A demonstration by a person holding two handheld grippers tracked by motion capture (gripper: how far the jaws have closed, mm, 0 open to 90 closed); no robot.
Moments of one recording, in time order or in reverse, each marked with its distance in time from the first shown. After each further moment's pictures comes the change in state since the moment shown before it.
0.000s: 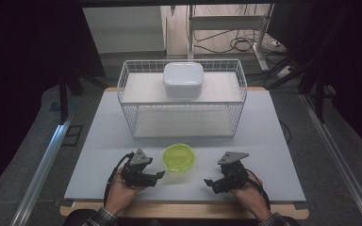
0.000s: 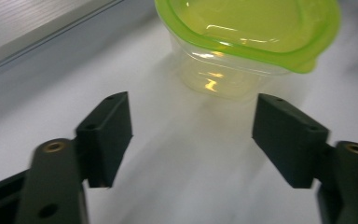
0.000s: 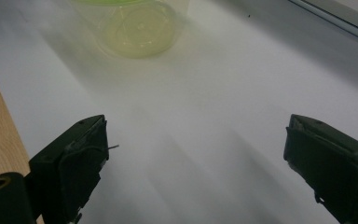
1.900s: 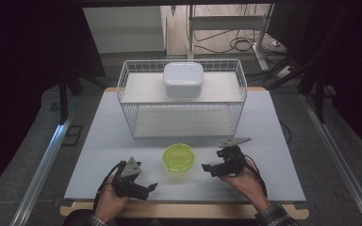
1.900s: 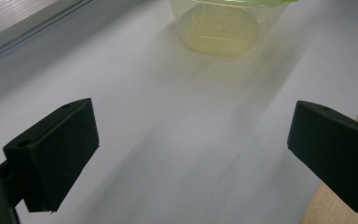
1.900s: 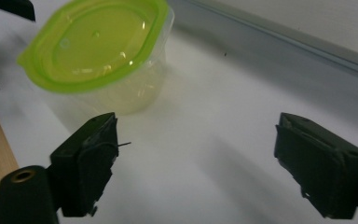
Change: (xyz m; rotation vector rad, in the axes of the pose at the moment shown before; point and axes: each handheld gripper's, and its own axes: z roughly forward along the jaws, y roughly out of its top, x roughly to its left) left arm -0.002 -0.027 -0.011 0.011 0.036 0.084; right arm -0.023 0.033 0.000 -0.038 0.043 0.187
